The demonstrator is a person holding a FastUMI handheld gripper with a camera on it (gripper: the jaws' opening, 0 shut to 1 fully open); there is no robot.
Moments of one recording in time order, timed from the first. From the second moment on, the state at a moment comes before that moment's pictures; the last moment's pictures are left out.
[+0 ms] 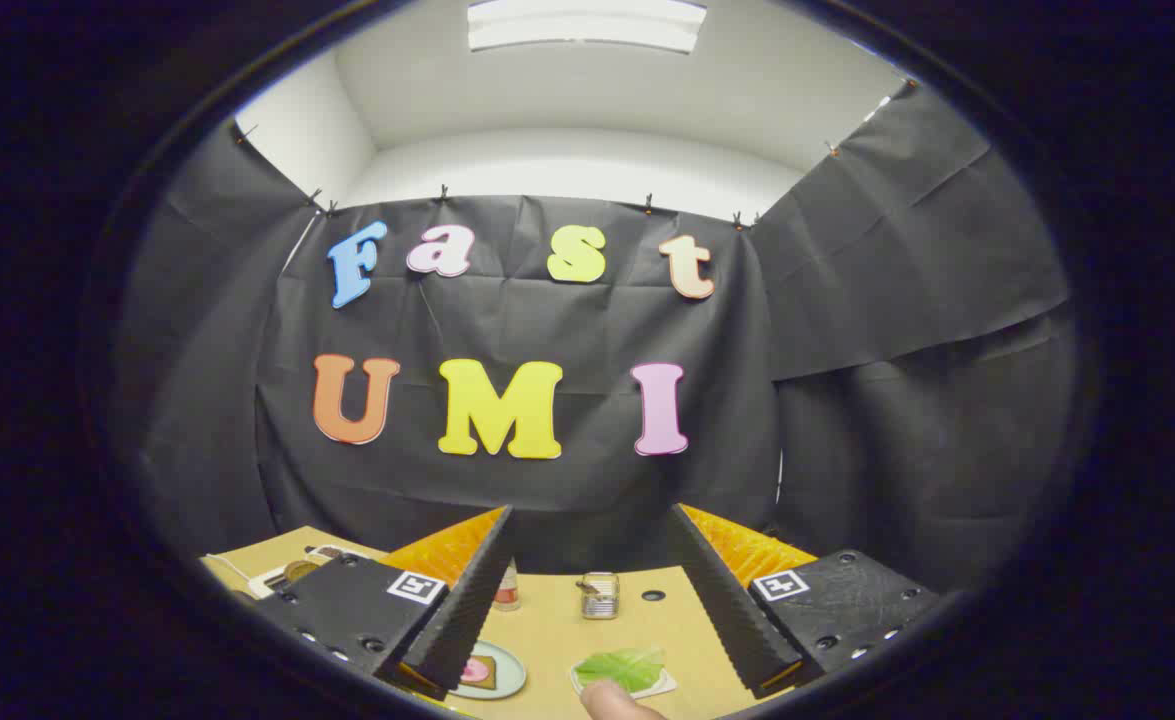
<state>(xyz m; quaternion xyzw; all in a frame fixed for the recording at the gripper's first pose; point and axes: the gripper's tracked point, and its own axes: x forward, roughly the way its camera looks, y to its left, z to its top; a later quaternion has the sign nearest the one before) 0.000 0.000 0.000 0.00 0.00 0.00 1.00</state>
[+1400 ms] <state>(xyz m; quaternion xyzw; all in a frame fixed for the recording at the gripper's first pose) 0.054 -0.039 -0.031 0.01 0.05 0.06 1.00</state>
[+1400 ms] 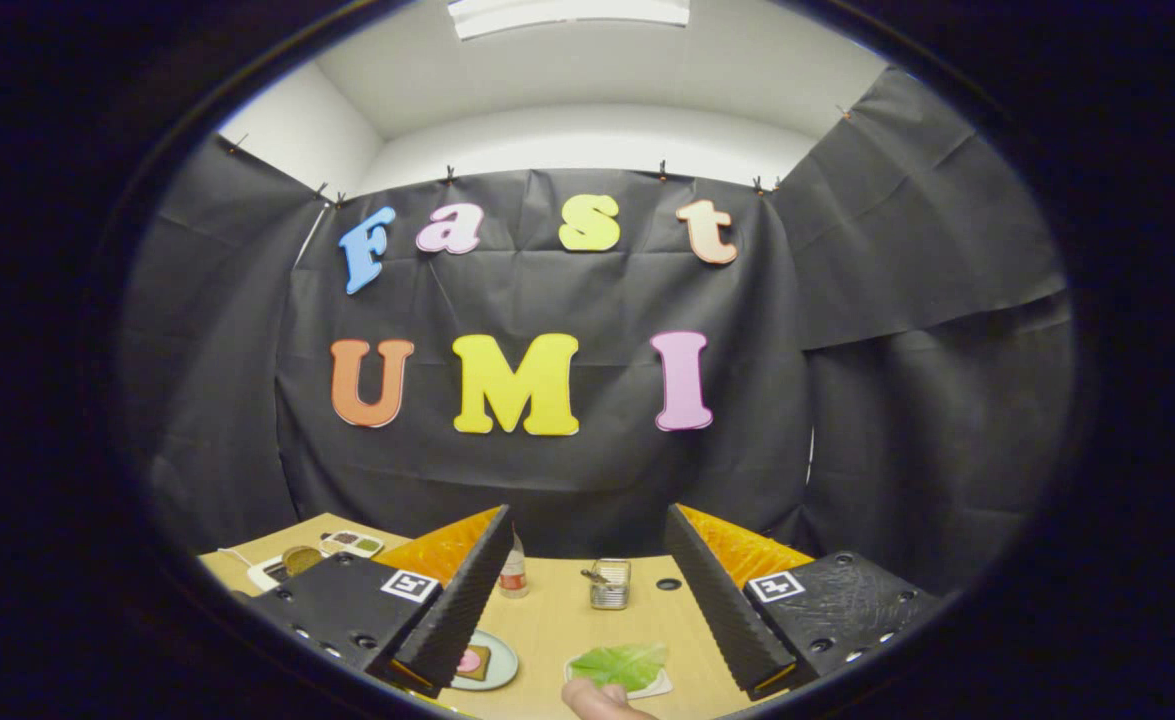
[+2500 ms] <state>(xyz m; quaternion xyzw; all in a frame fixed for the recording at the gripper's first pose) 0.148 -0.115 -0.356 -0.03 0.36 0.08 0.93</state>
